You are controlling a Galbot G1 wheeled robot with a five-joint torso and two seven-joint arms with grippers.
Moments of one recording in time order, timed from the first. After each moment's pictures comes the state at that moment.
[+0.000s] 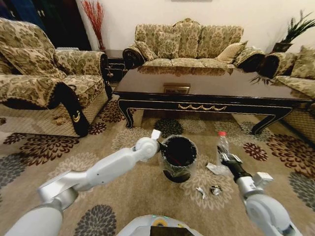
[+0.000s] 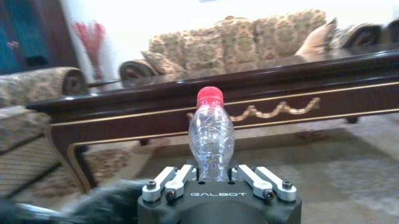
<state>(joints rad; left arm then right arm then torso) 0.33 -1.11 0.57 -1.77 -1.47 0.74 -0.82 -1.69 0.98 0.71 2.30 0.76 -0.15 0.18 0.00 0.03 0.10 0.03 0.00</state>
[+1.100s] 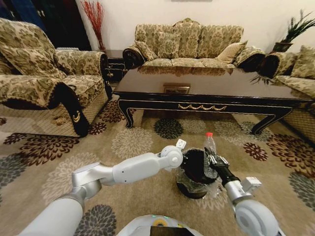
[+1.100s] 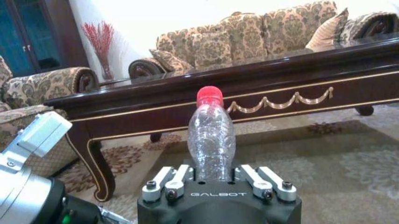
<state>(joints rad) 0.24 -1.27 0.74 -1.71 -1.57 0.74 -0.94 -1.71 1.05 0.64 2.30 0.68 -0.13 0.15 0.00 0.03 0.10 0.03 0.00</state>
